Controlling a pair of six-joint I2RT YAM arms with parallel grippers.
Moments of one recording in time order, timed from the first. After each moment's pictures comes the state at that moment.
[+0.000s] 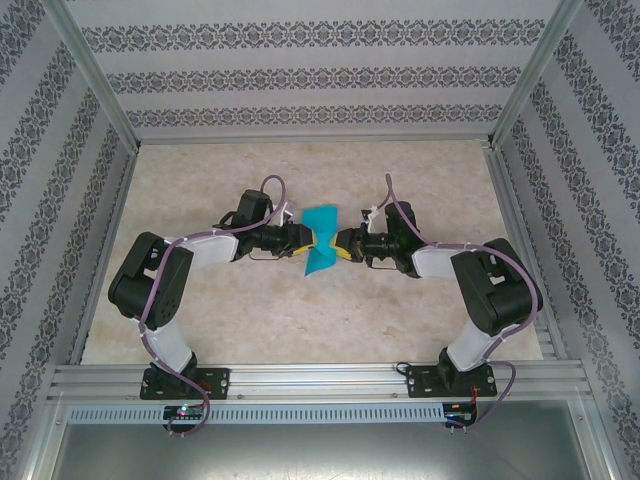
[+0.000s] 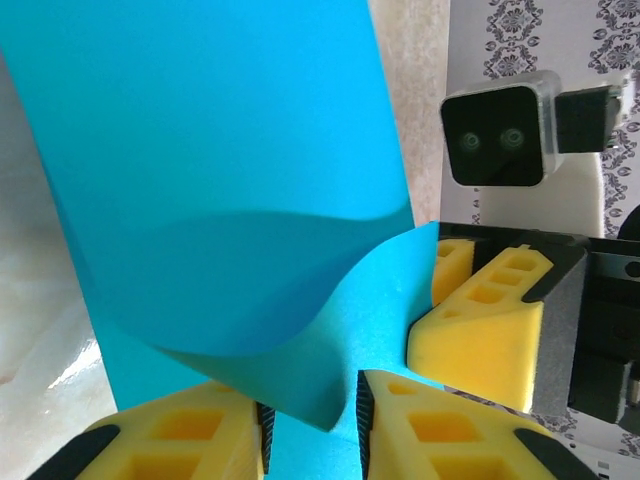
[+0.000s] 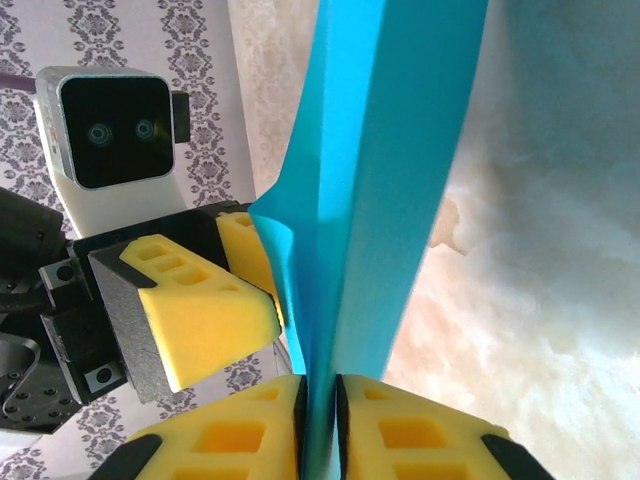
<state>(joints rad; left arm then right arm) -0.39 1.76 0.92 0.10 0.83 -0.83 0.36 1.67 0.69 0.41 -0.90 1.12</state>
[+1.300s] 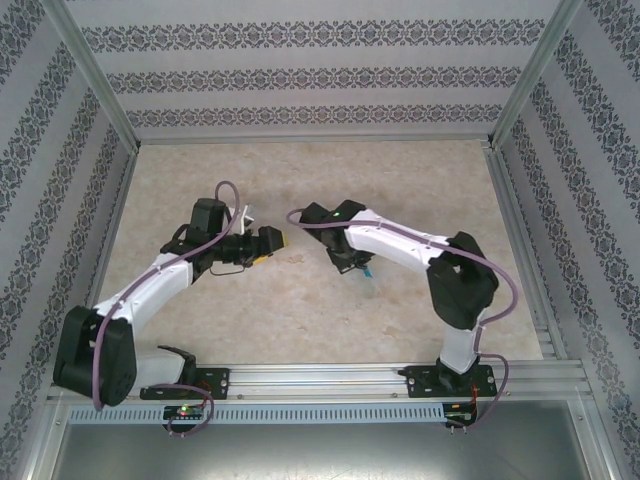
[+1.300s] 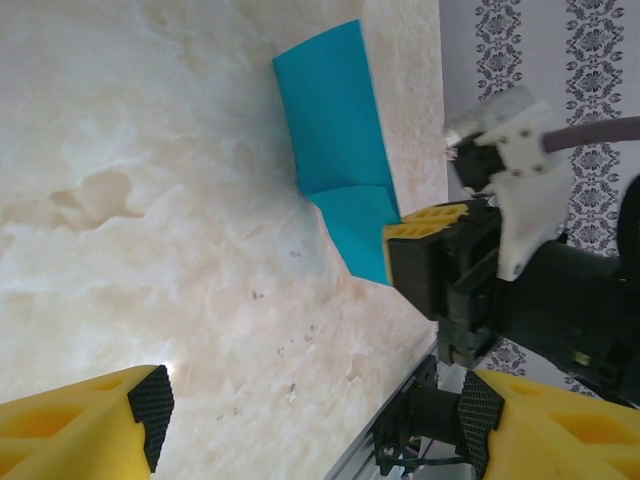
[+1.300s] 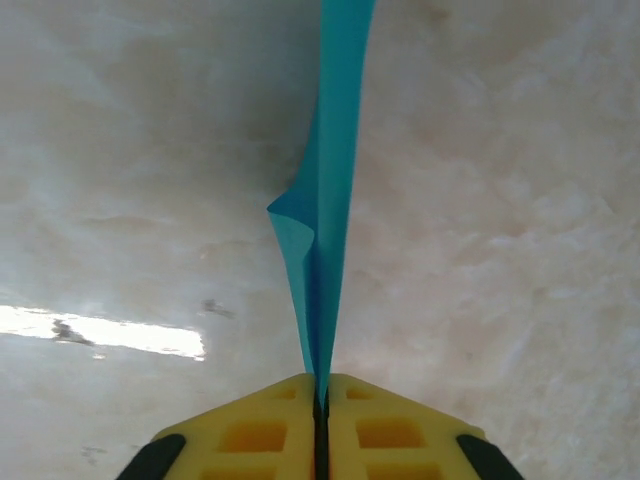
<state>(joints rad) -0.25 1.24 0.74 -0.24 0.76 -0.69 0.83 1.88 1.47 -1.19 0.38 0.47</state>
